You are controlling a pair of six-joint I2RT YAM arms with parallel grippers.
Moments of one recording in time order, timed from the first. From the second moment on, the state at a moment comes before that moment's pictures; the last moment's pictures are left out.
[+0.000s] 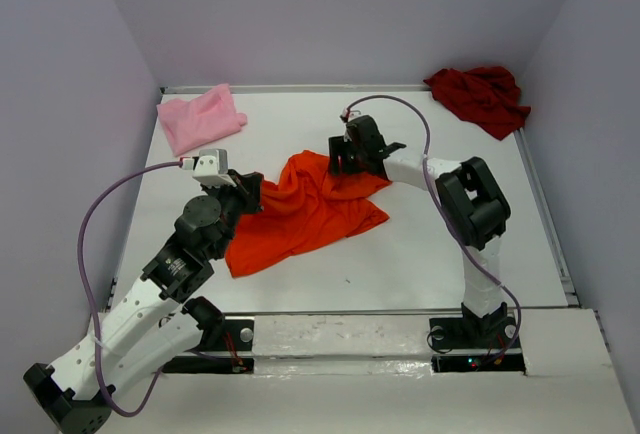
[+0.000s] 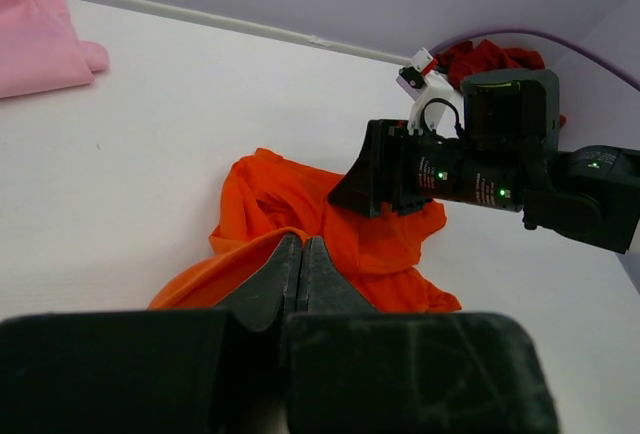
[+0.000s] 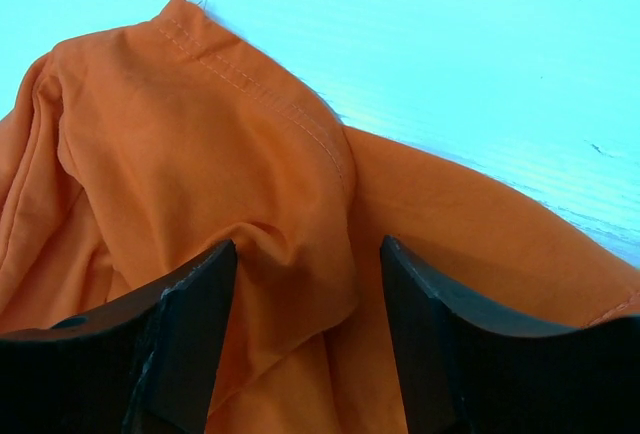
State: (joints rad) left arm -0.69 0.62 0.67 -0.12 -0.43 -0.43; right arm 0.56 2.07 1.44 -0.10 -0.01 0.33
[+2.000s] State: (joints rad) left arm -0.69 0.65 0.67 -0.12 -0.42 -0.43; right arm 0.56 2.01 1.40 -0.16 0.05 0.36
